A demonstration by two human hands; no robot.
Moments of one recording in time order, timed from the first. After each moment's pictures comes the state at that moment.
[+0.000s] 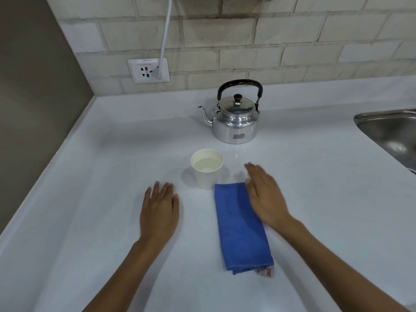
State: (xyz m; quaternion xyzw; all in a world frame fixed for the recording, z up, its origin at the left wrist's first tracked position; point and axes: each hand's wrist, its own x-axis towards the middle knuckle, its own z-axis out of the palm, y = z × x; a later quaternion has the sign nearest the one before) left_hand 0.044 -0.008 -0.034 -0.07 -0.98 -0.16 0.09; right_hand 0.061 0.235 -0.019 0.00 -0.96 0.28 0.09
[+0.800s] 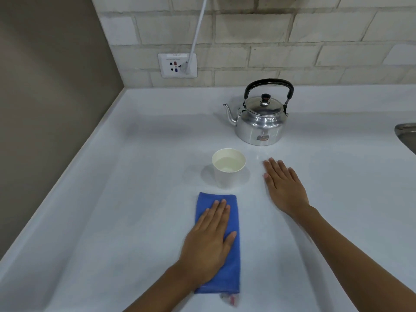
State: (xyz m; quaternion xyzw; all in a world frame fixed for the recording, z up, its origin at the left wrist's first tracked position) left_hand 0.111 0.033 -0.037 -0.21 -0.97 -0.12 0.01; right_hand 0.002 0.269 -0.058 0.02 -0.99 0.10 0.03
